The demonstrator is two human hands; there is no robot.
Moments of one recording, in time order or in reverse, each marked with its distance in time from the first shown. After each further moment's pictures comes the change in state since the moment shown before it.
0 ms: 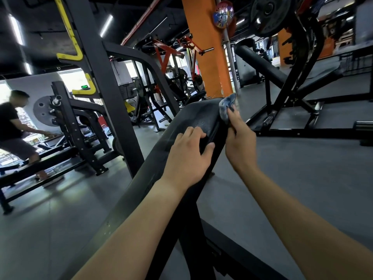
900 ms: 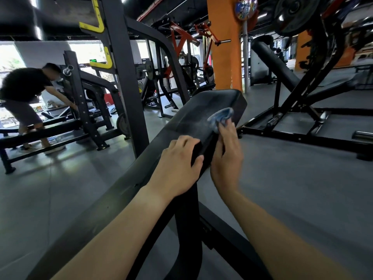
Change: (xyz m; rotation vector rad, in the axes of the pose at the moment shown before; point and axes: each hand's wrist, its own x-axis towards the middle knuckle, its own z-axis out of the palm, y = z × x) left_hand -0.082 -0.019 -0.026 0.049 -0.109 -0.078; right_hand -0.090 -0.020 0.027 -0.095 0.070 -0.122
